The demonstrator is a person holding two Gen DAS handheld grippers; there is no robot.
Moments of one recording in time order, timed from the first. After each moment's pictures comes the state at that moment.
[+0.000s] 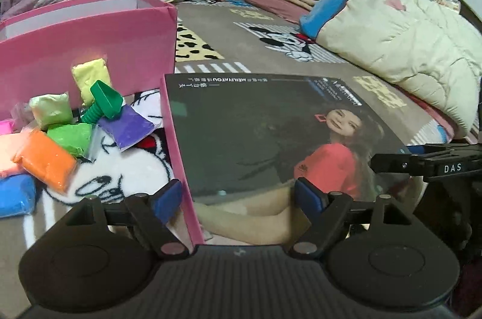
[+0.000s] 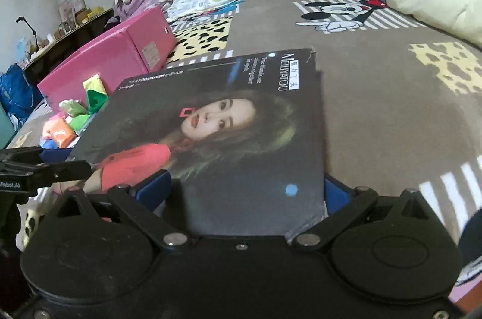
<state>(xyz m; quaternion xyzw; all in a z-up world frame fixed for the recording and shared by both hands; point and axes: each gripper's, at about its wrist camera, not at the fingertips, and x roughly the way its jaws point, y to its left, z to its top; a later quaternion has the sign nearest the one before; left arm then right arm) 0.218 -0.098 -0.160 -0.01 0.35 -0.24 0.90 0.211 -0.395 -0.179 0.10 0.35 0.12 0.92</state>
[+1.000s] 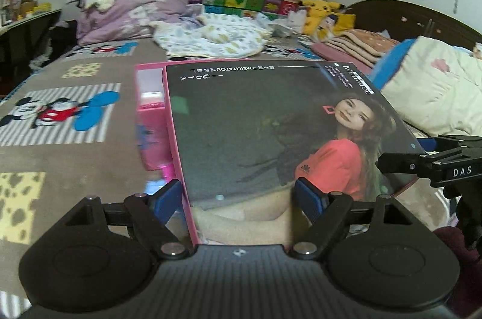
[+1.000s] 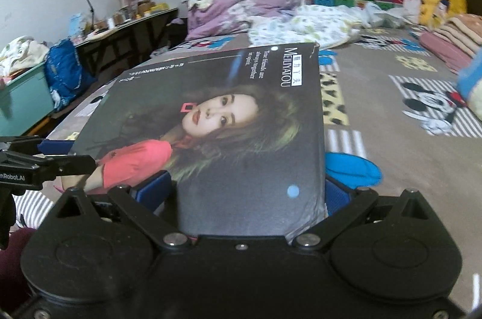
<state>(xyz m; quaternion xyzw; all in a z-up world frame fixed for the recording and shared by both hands) 0.176 0.062 -0.064 -0.03 0.30 -0.11 0.95 0.228 -0.228 -0.073 0.01 0.29 0.22 0.93</state>
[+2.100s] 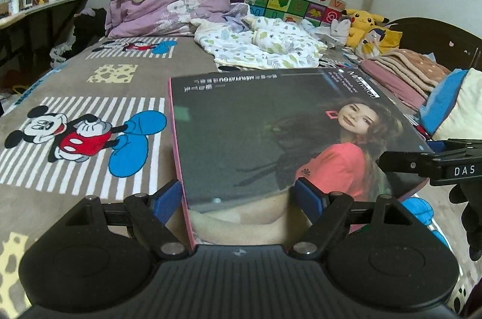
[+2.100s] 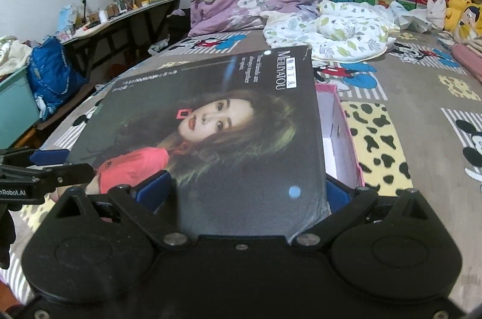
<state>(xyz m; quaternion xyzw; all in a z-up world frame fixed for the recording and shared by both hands) 0.331 0.157 -0.068 -0.06 0.31 -0.07 0.94 0.381 -0.116 -0.058 0.00 0.32 0.21 0.93</state>
